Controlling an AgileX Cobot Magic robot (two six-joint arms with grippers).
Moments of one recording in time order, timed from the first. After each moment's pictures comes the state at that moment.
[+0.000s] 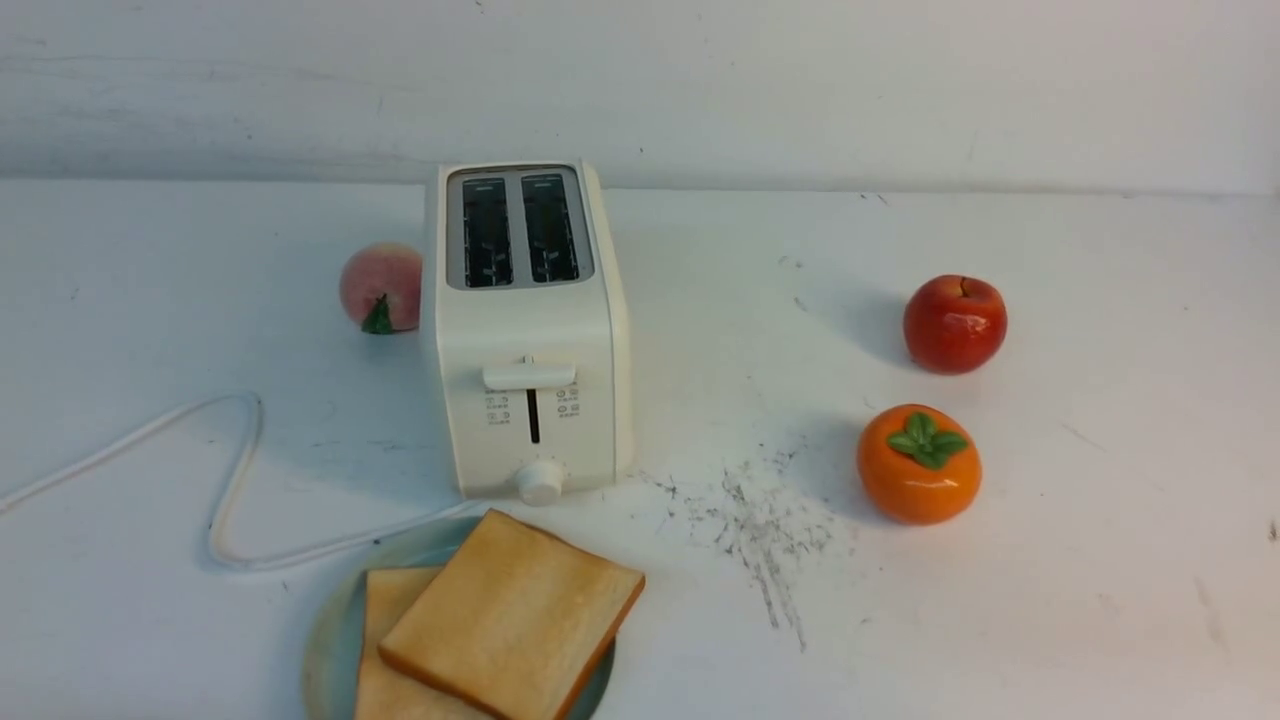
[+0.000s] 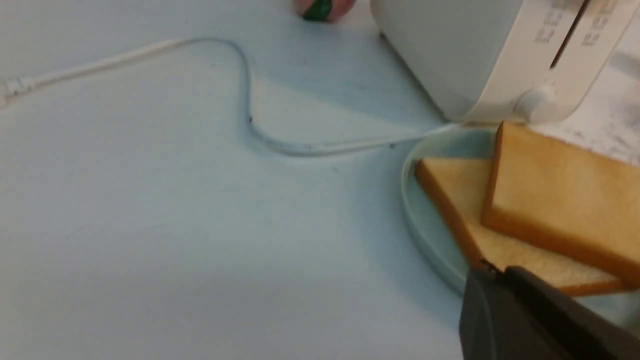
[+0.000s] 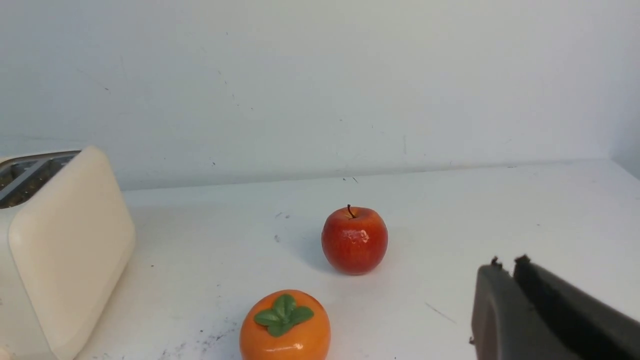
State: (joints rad) right arm -0.02 0.26 -0.24 0.62 0.08 -0.53; left arm -0.18 -0.01 0.03 -0.04 0.38 -0.25
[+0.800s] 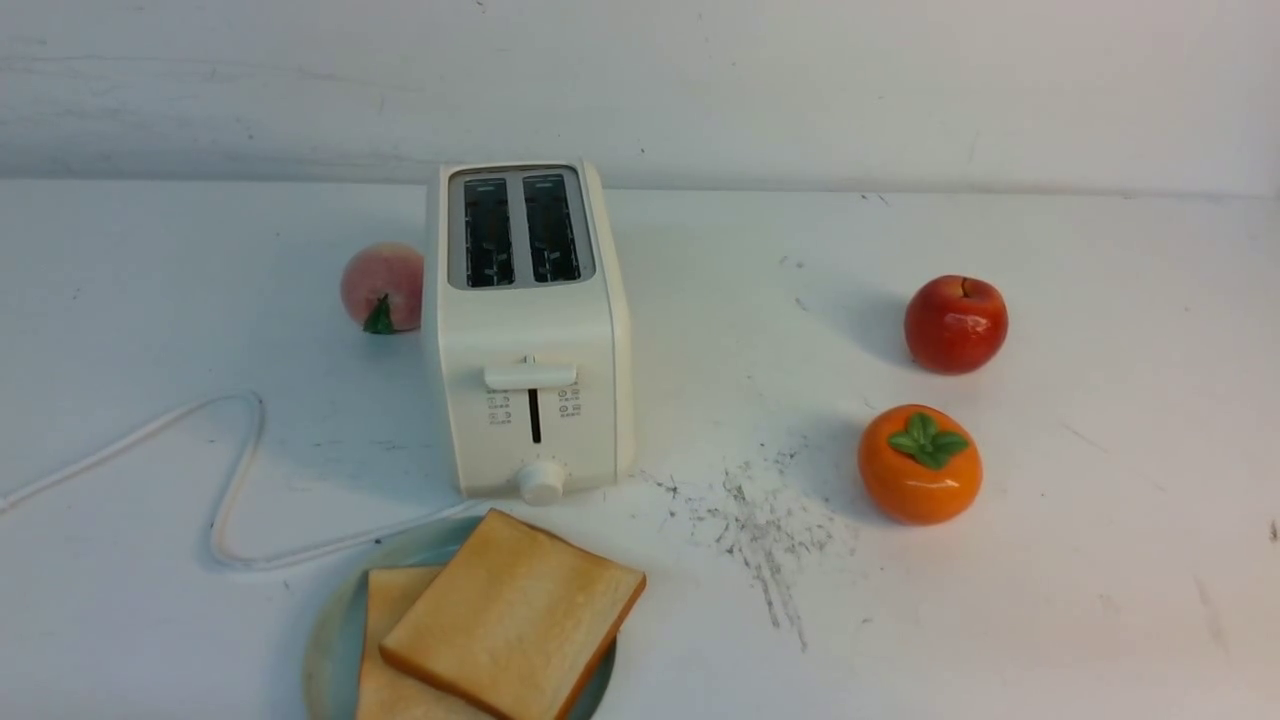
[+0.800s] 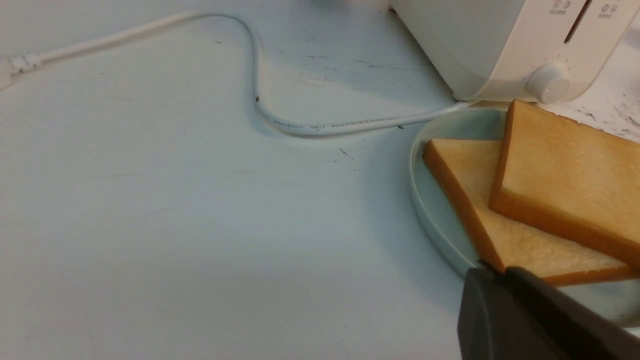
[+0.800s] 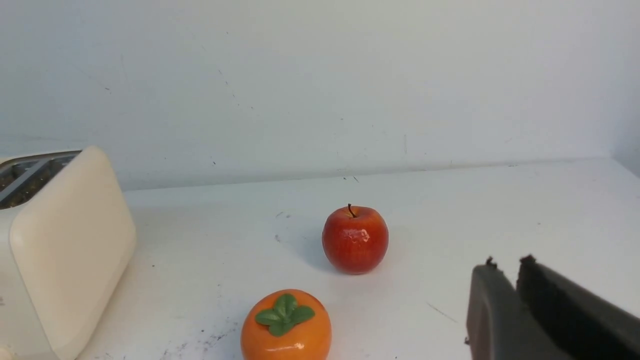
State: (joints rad) right arm -0.02 0.26 -0.24 0.62 0.08 -0.53; left arm -0.18 -0.01 0.03 -0.04 0.39 -0.25
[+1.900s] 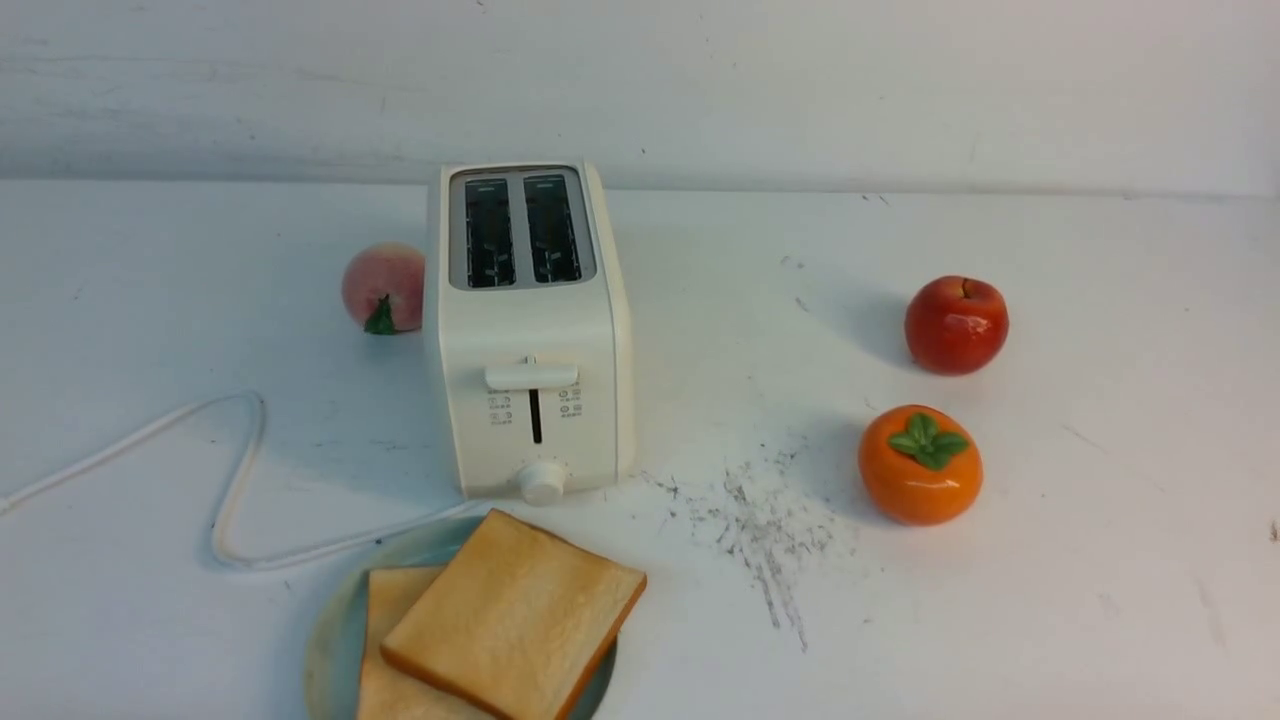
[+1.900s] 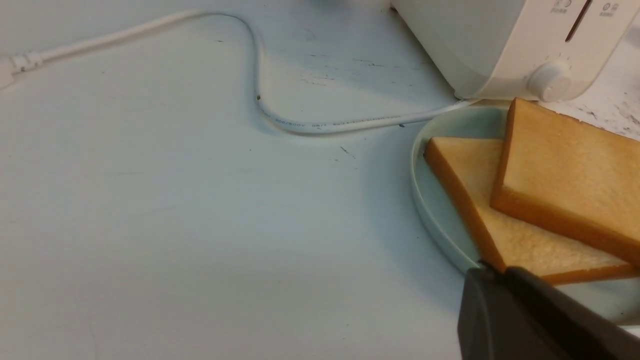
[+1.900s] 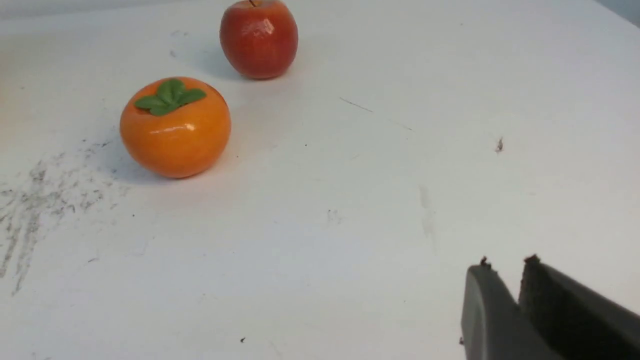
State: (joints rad) right arm -0.01 -0.01 0.02 -0.10 0.35 0.18; left arm -0.18 -0.01 0.03 -0.04 0.39 -0.25
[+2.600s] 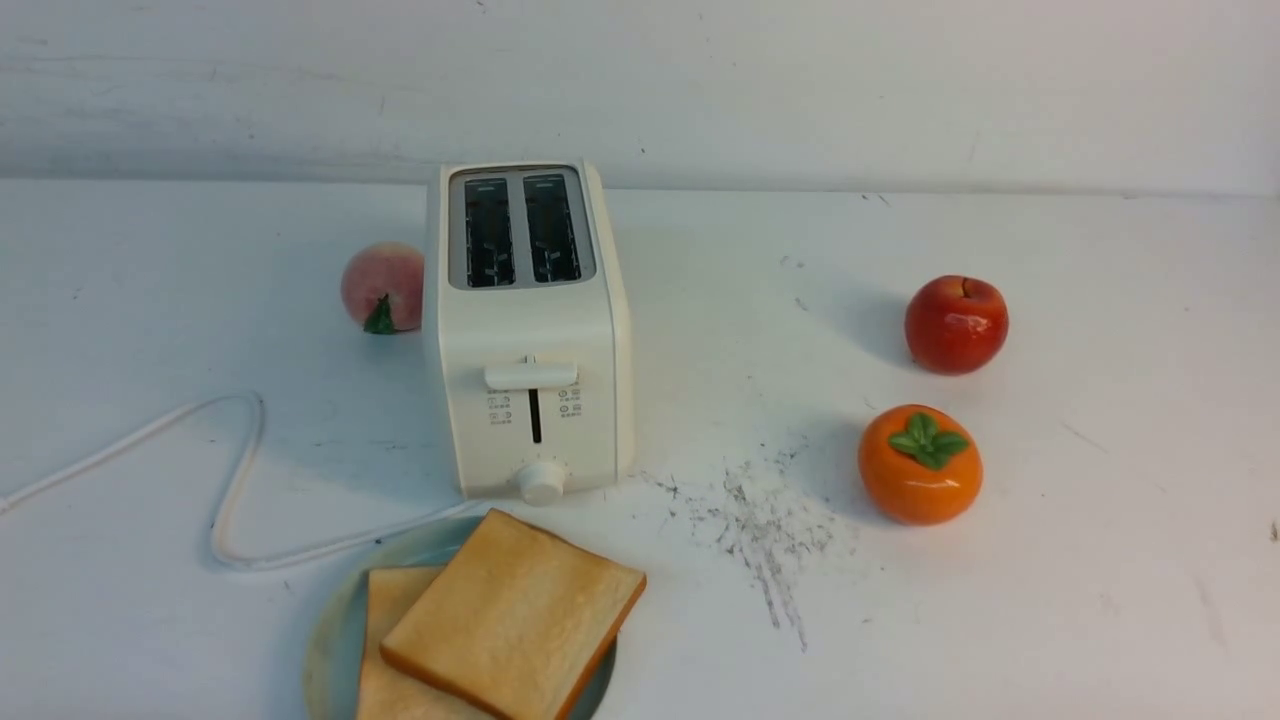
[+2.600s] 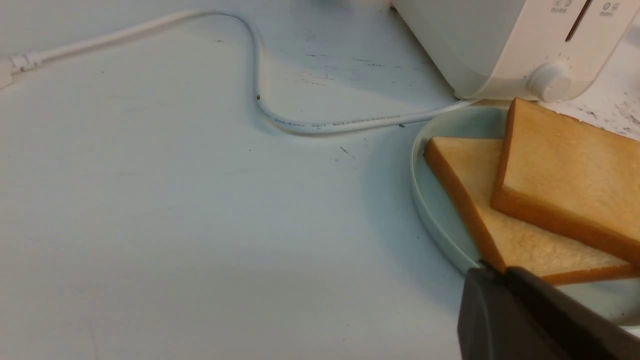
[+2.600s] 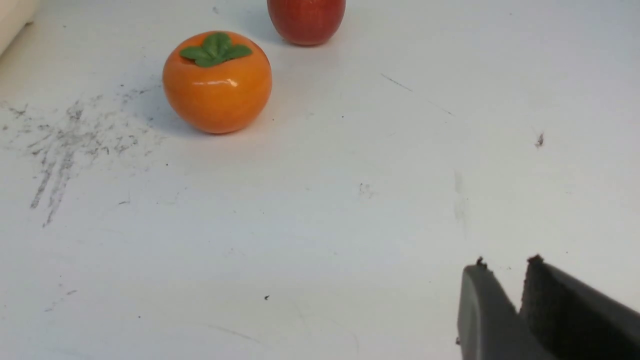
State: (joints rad) right arm -0.01 -0.01 0.02 0.07 0.38 -0.08; left arm -0.18 -0.01 0.03 -0.04 0.39 -0.25
